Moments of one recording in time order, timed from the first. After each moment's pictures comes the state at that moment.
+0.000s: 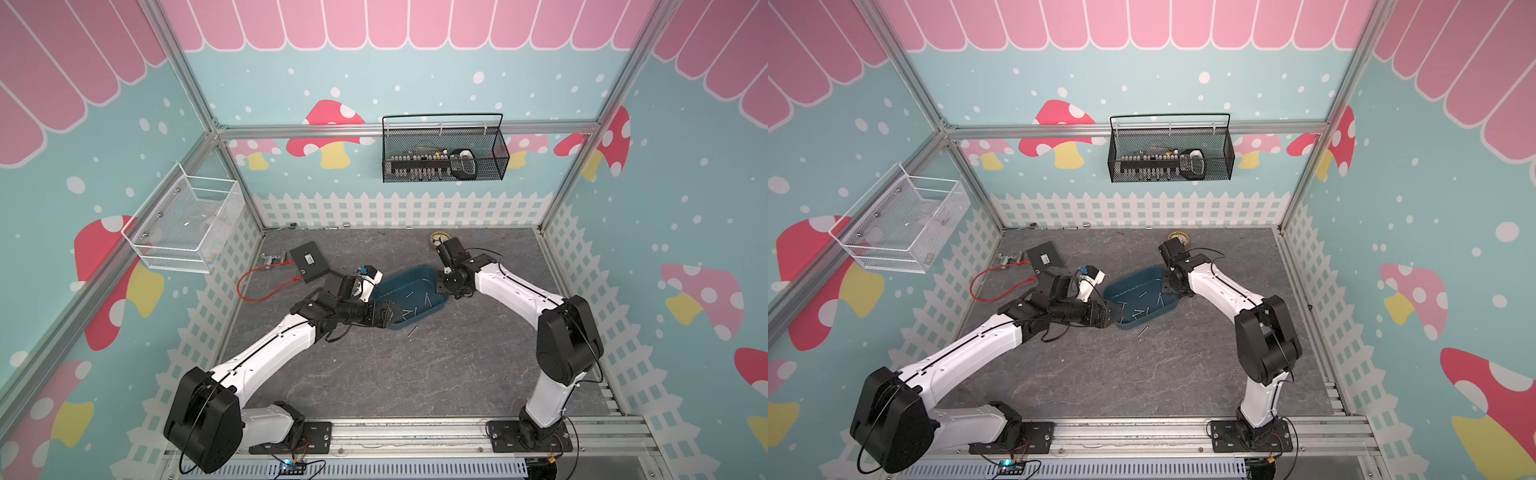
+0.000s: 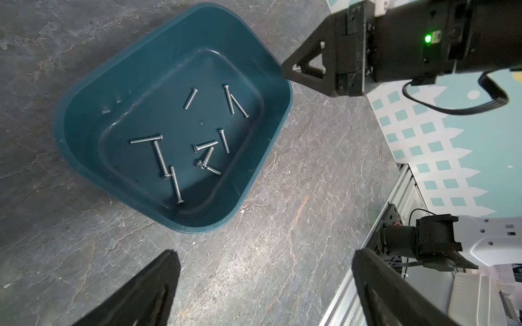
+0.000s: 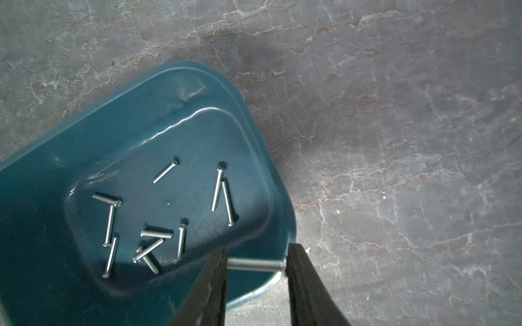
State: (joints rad) left arm -0.49 1.29 0.89 -0.36 0.48 -0.33; right arm 0.49 1.83 1.43 -0.72 0.12 0.45
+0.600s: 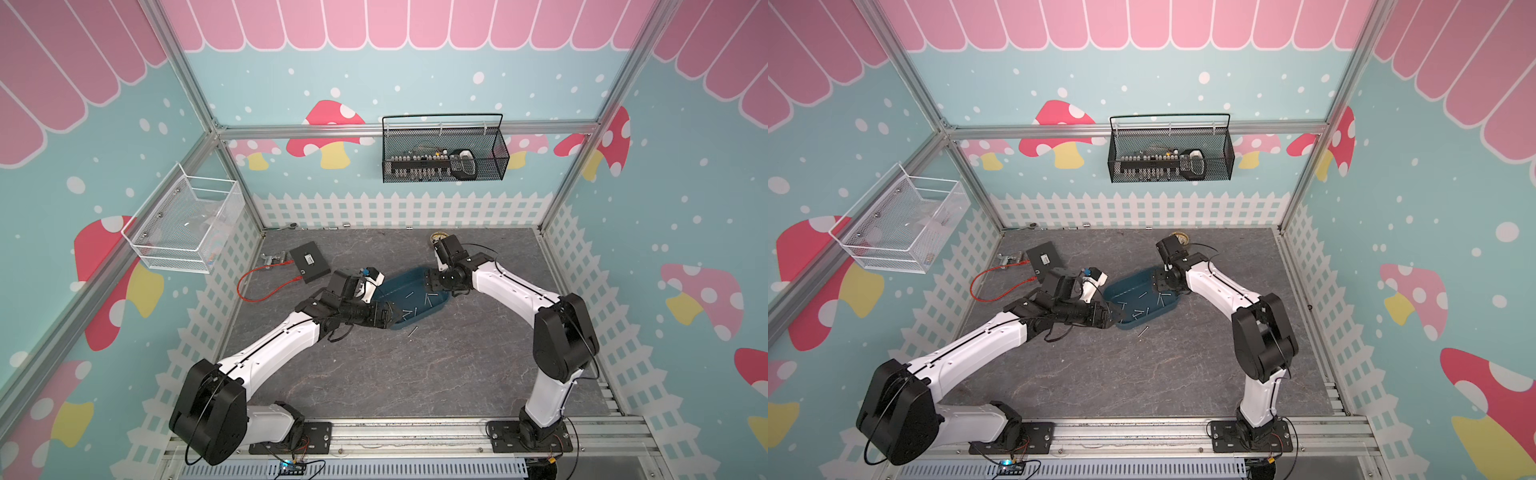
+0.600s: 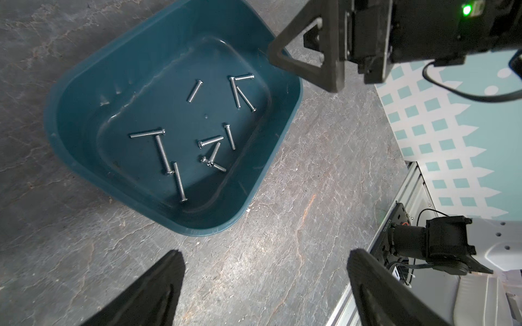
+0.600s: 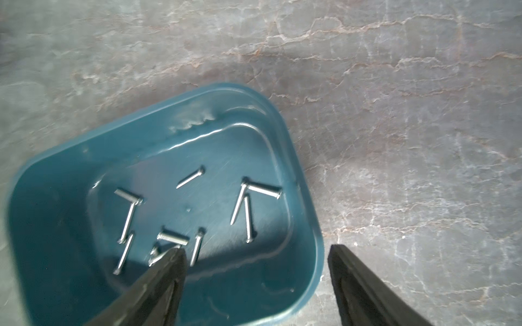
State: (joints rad) left arm -0.50 1.33 0.89 -0.35 0.48 -0.33; right arm 0.50 1.77 1.37 -0.65 0.05 0.33
